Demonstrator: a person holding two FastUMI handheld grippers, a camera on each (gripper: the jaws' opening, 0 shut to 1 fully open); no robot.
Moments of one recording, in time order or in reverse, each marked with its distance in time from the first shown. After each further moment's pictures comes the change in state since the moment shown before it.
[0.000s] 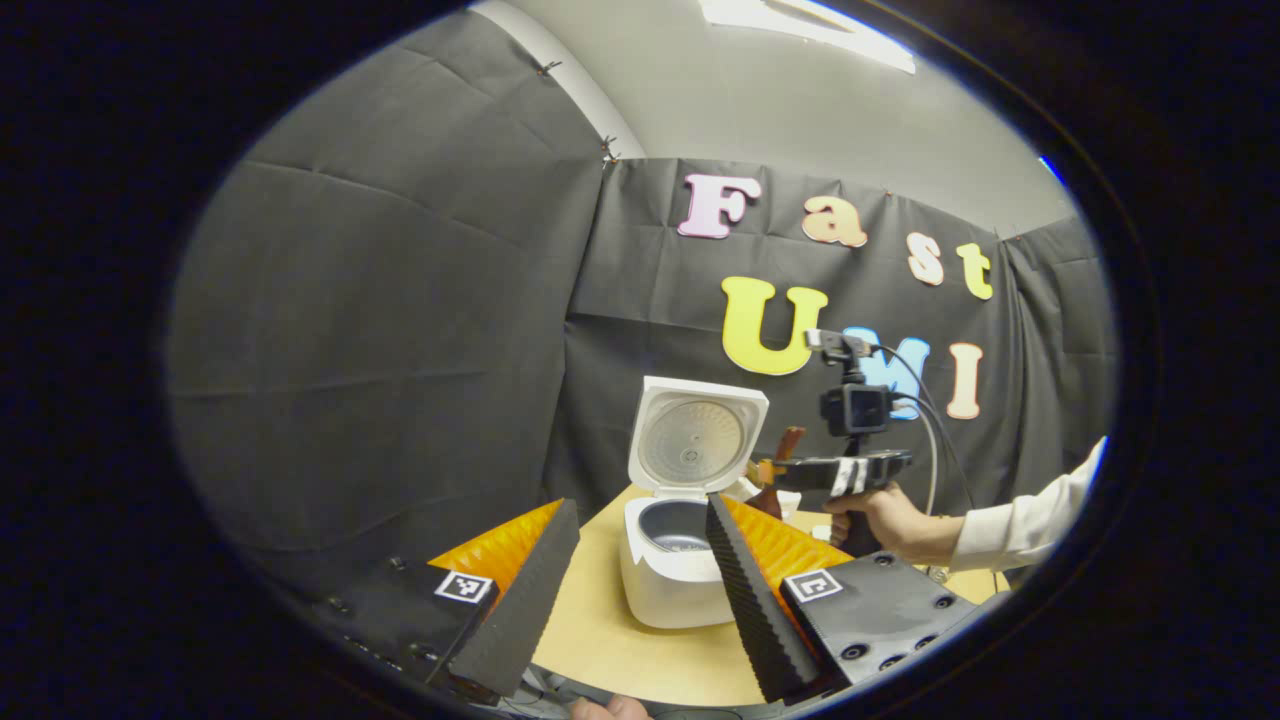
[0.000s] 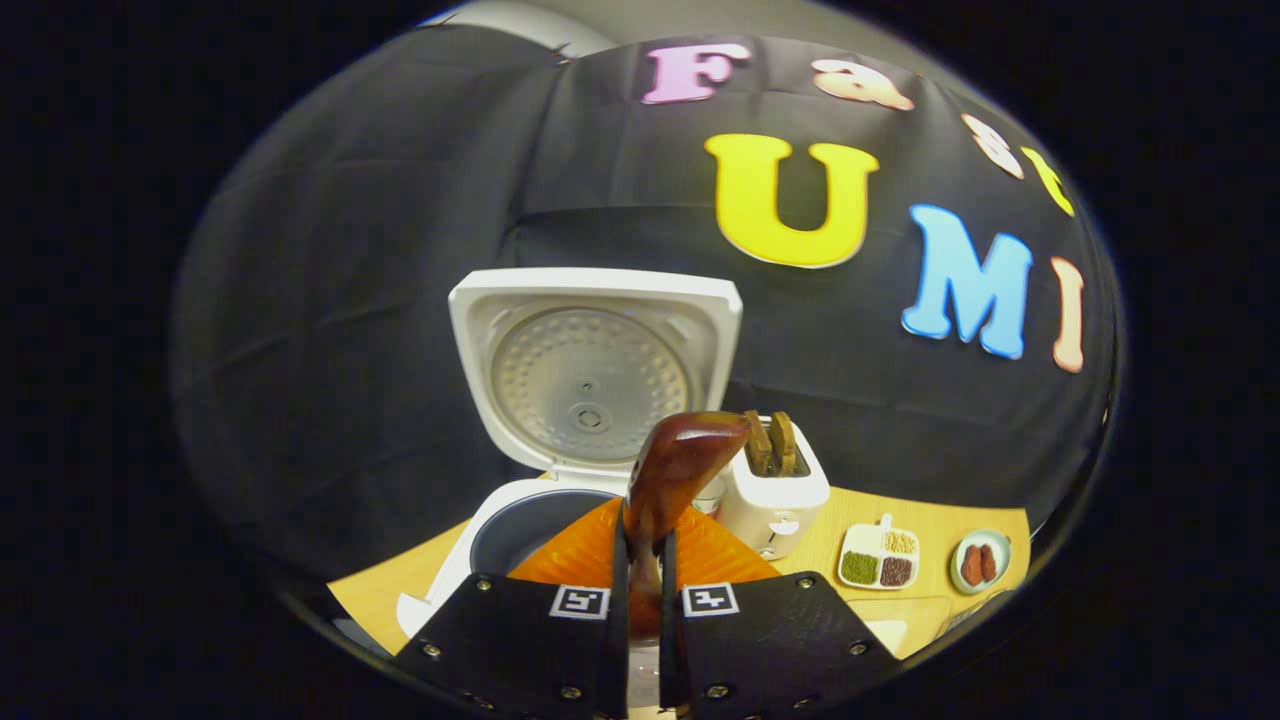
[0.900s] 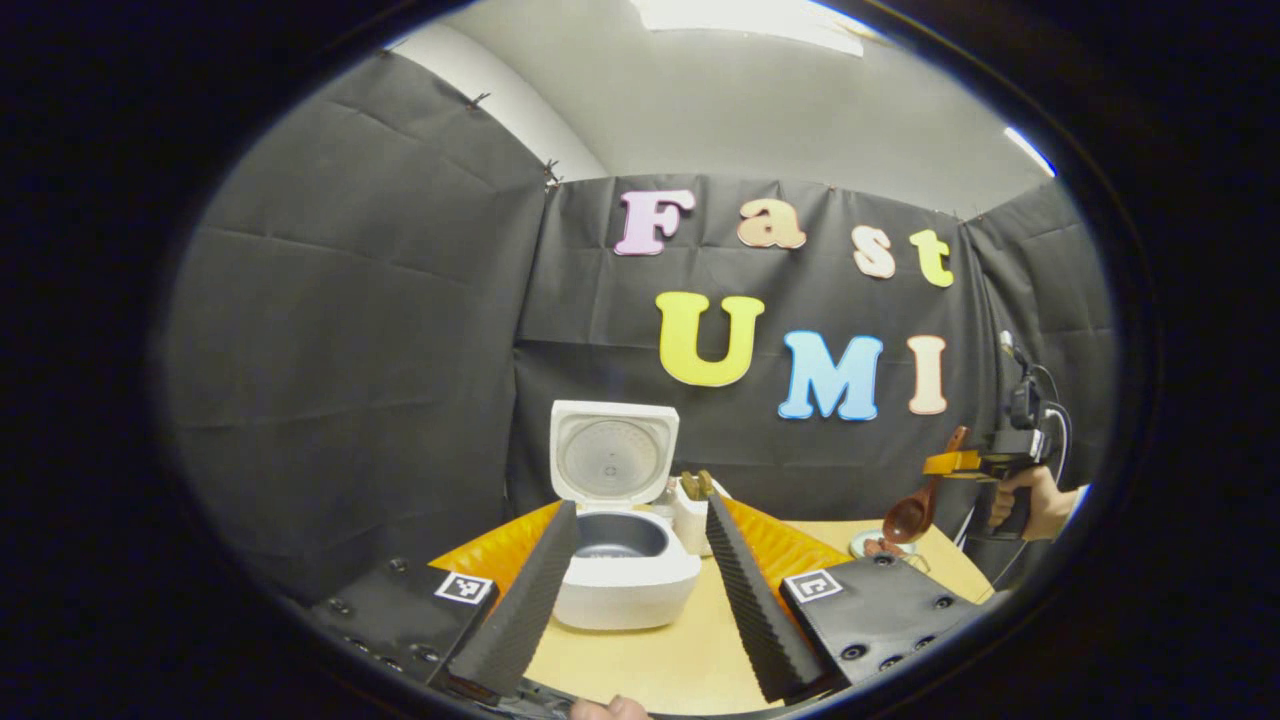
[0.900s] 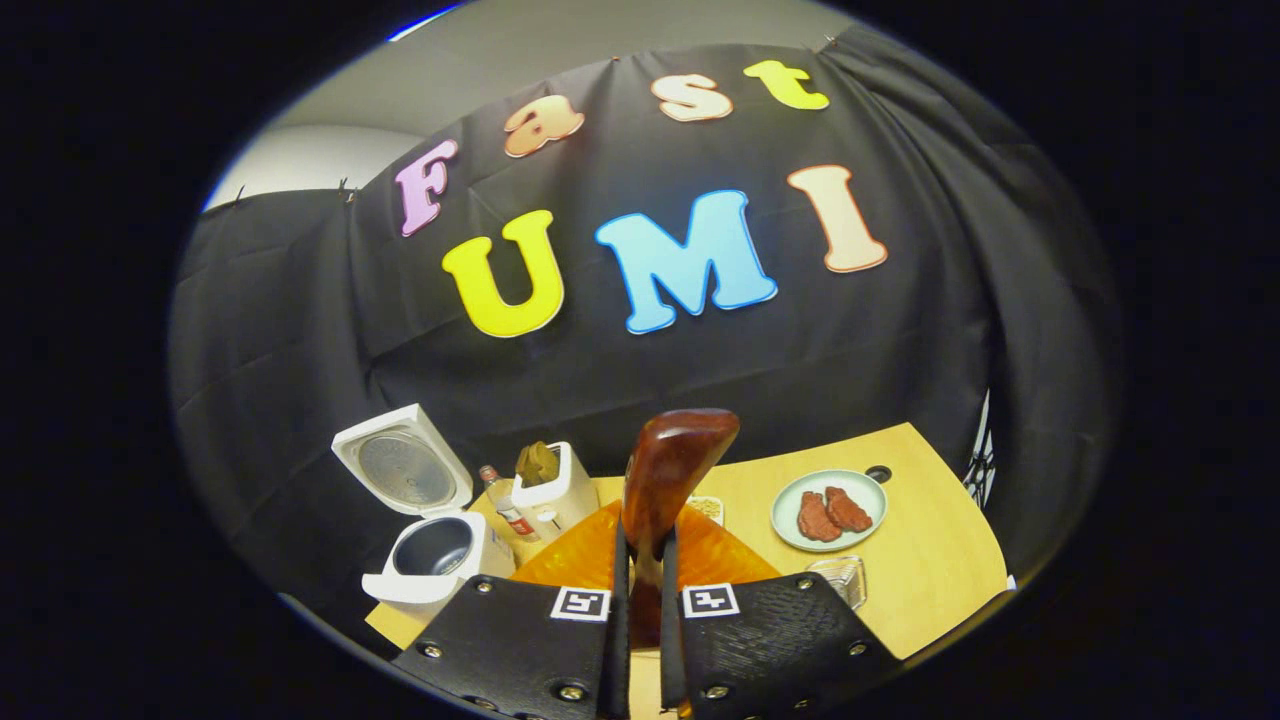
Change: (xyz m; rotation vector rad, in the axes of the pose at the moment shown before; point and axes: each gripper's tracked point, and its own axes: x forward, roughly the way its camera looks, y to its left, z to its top) left arm -0.046 -0.173 0.022 0.067 -0.020 -0.012; right arm -0.219 -0.335 -0.030 0.361 -0.090 -0.192
